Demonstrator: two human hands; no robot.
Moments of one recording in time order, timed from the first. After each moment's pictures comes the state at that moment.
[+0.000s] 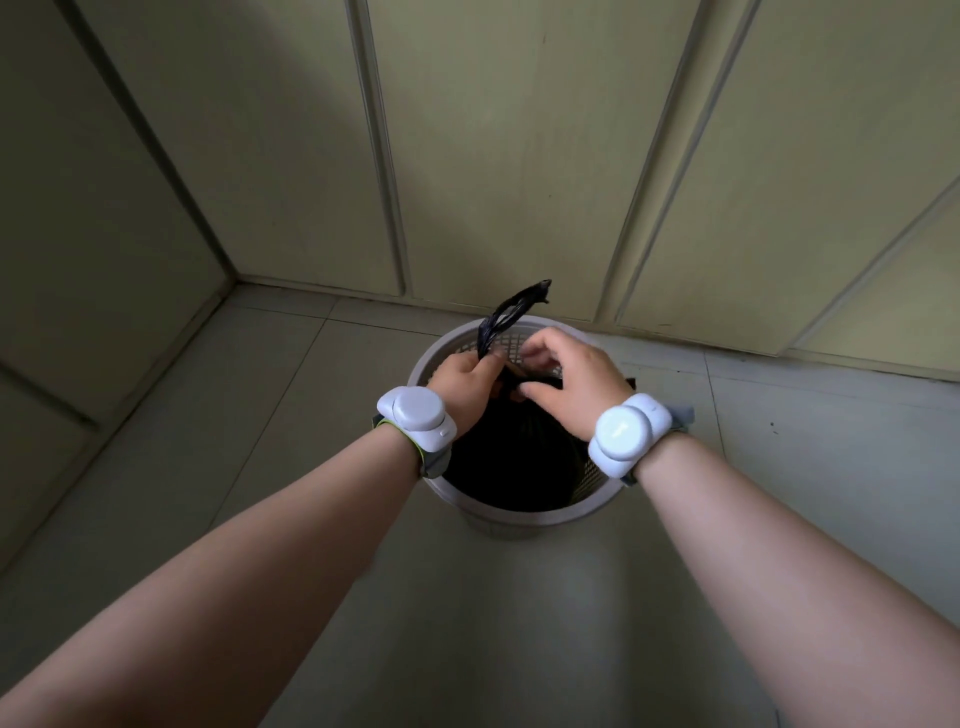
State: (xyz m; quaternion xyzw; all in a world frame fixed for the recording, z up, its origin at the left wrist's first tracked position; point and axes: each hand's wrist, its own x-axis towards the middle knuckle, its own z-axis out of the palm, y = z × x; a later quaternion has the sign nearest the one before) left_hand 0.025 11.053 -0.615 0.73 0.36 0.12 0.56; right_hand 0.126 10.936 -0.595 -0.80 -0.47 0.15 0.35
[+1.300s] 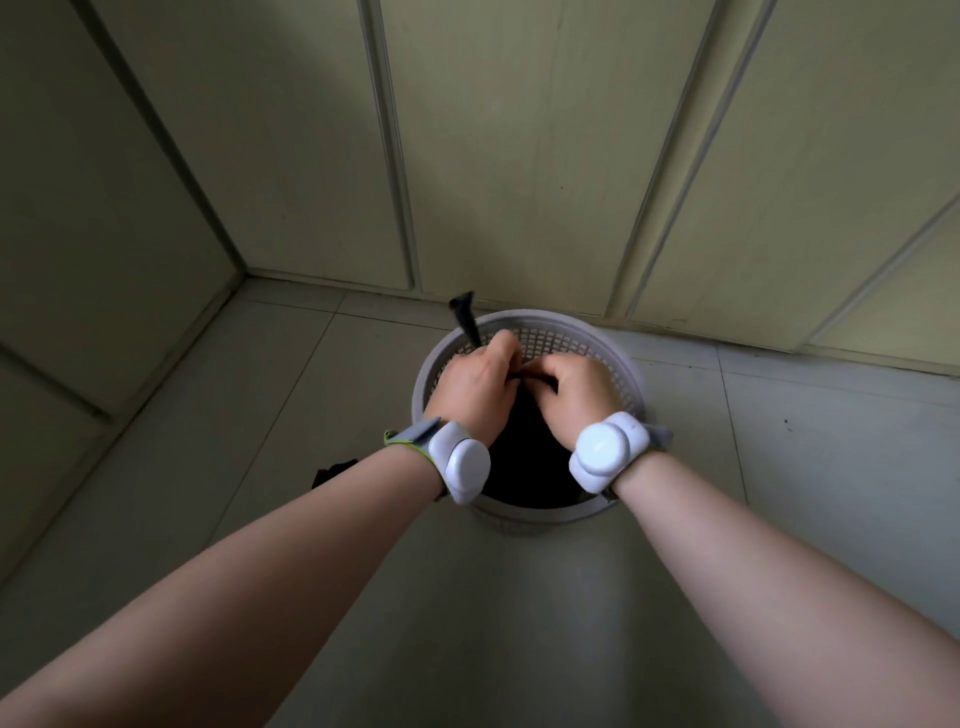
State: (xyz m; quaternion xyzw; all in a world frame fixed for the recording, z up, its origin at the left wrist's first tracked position) left_hand 0.012 11.041 -0.607 0.92 0.21 0.19 0.25; right_hand 0.107 10.947 -0.615 -0.82 -0.41 0.14 0.37
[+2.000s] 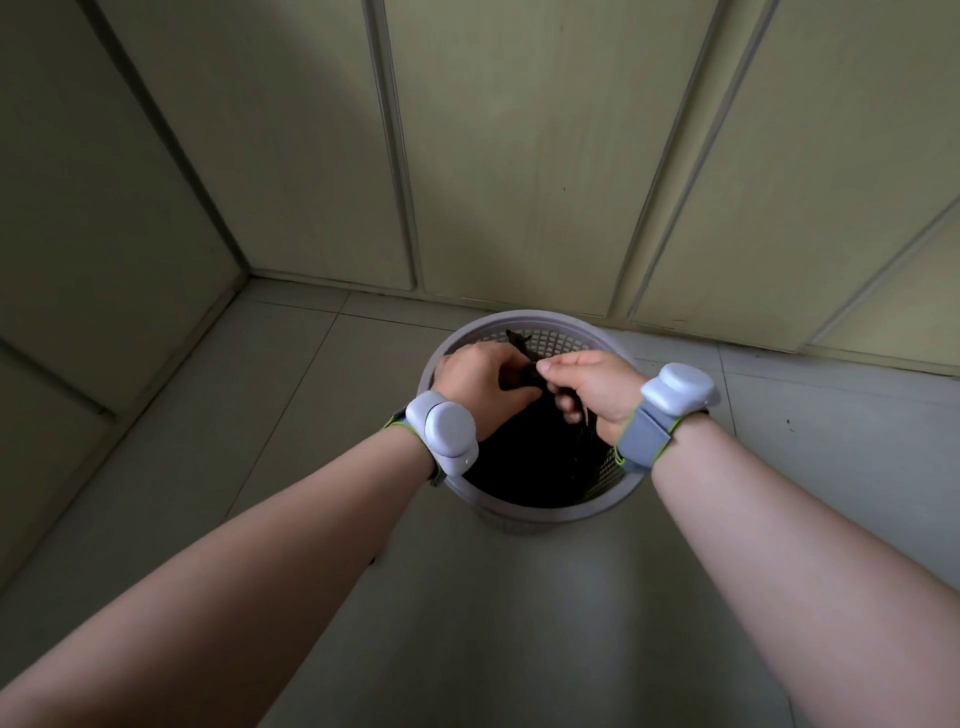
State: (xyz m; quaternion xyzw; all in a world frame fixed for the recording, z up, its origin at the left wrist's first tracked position) left_hand 0.011 11.050 -0.600 0.91 0.24 0.11 0.32; right_hand 0.123 10.947 -0.607 -0.70 -0.17 0.43 0.55
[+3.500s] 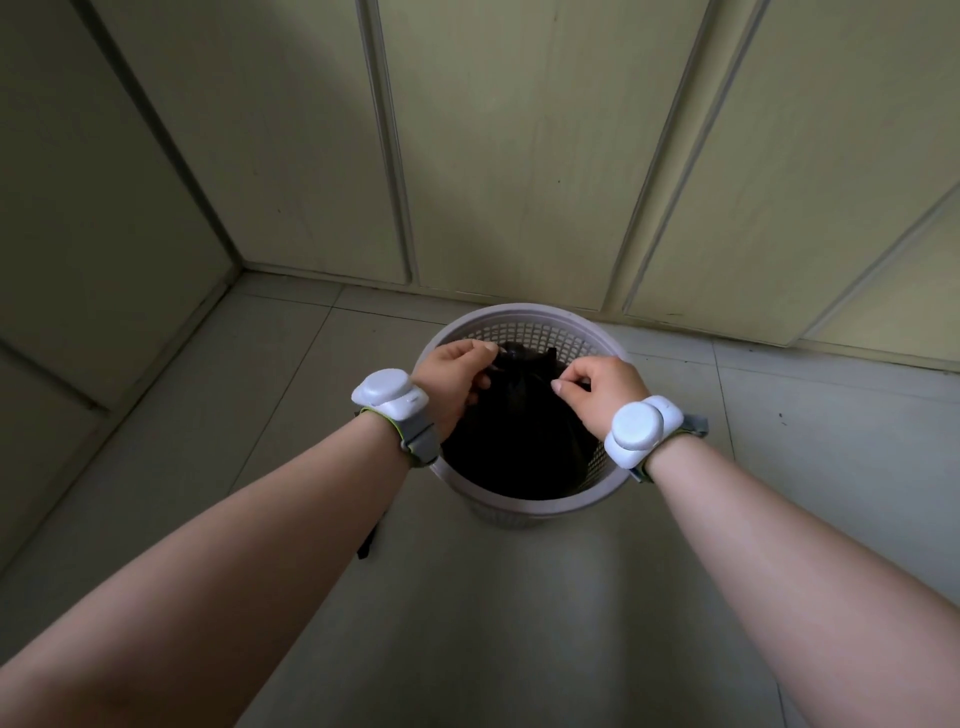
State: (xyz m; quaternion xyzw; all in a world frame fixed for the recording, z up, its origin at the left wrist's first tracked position) left_hand 0.014 11.060 -0.623 0.57 0.34 0.15 0.73; right_hand 0.137 10.923 -0.628 -0.87 -0.37 0.15 0.30
